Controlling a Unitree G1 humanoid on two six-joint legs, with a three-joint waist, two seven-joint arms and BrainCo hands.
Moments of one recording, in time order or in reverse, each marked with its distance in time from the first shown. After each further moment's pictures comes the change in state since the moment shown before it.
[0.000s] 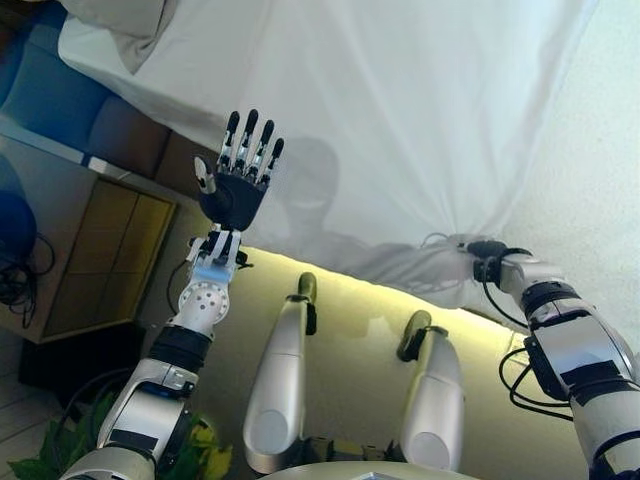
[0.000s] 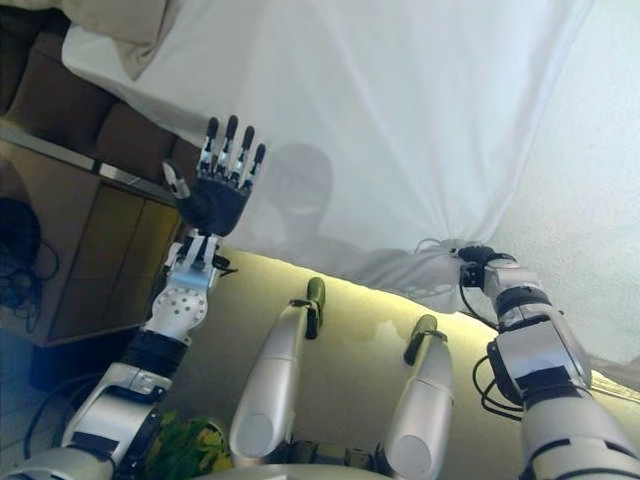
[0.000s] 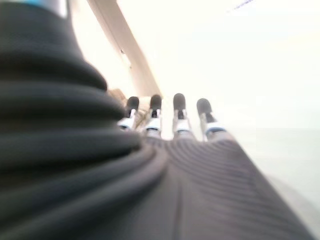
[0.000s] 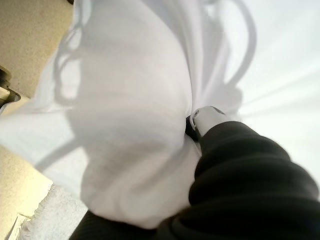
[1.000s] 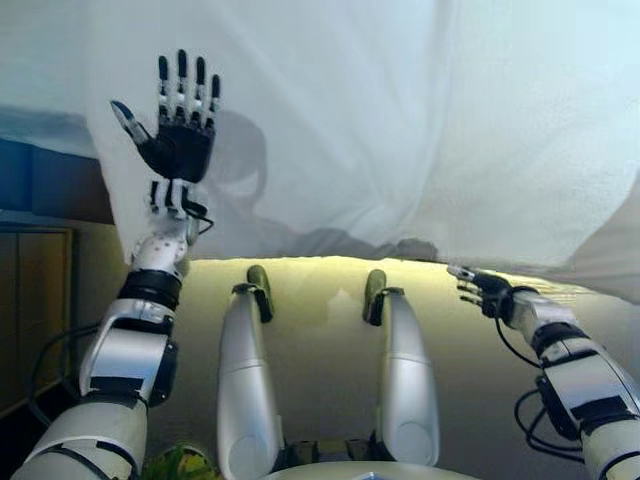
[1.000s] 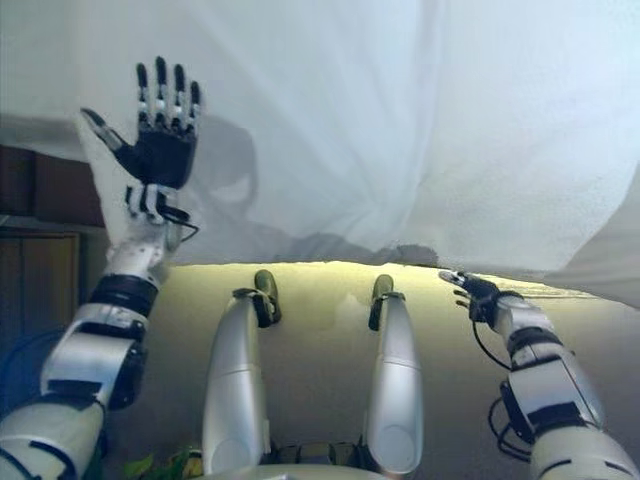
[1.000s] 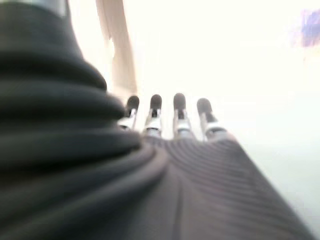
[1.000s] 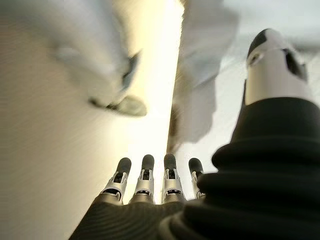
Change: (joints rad) left arm -0.365 0.157 0.178 0.574 -0.295 0.170 -0.102; right arm 0.287 -0.041 -0.044 -0.075 0.075 -0.085 0.192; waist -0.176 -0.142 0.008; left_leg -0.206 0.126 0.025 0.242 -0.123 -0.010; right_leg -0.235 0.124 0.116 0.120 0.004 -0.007
